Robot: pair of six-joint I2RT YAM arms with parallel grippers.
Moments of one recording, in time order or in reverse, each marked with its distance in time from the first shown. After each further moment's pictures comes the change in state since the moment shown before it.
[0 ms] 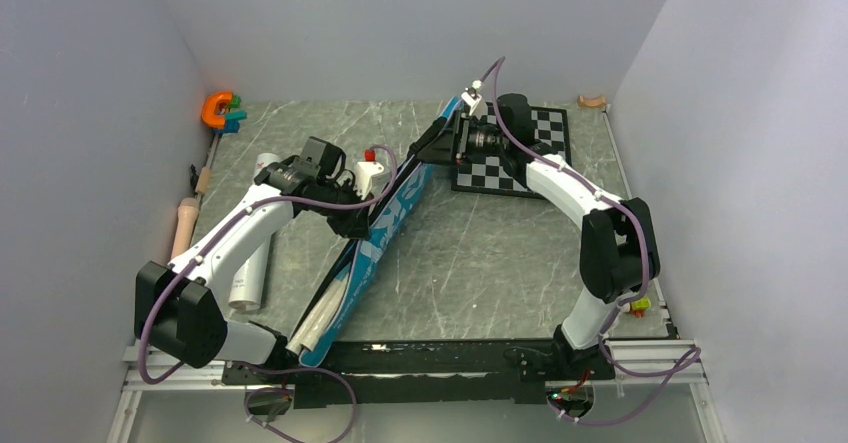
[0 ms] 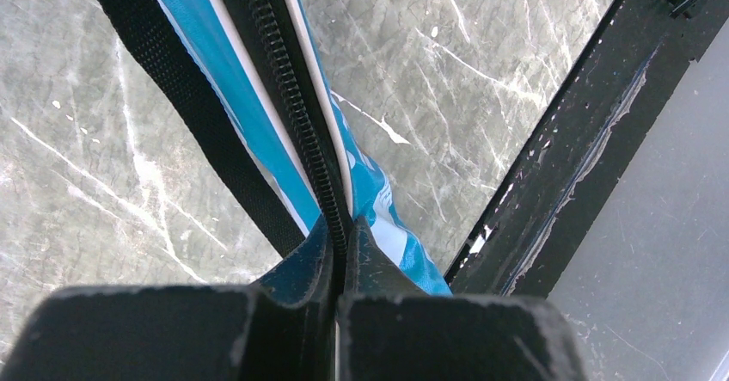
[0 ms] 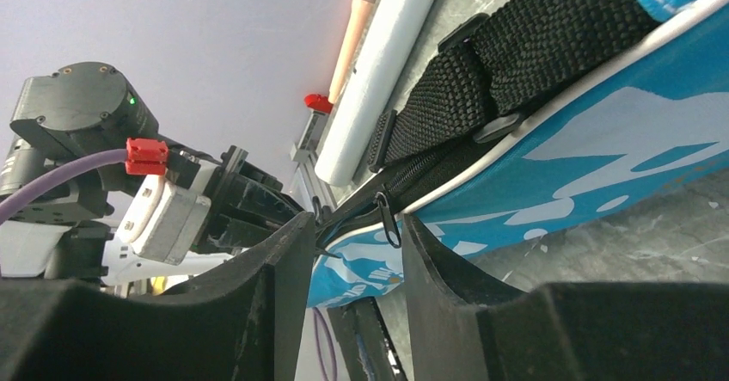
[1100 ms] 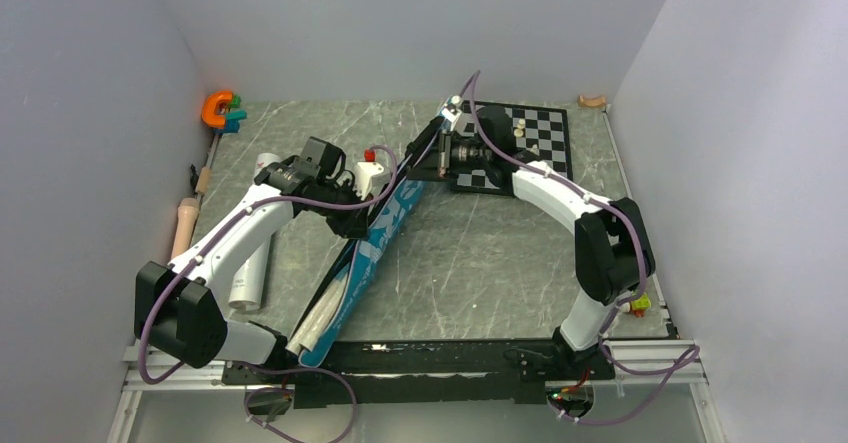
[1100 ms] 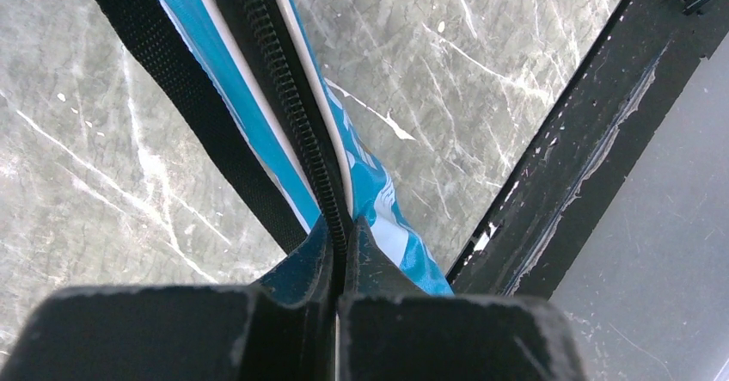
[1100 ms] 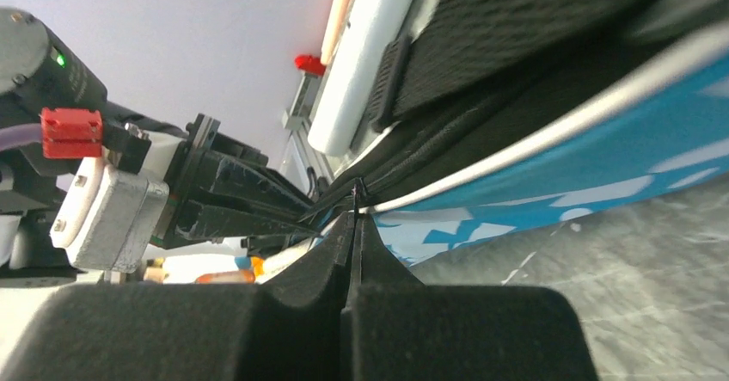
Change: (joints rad) left arm 0.000 0.000 0.000 -0.005 -0.014 0.004; right arm 0.079 0.005 -0.029 -0.050 0.043 -0.033
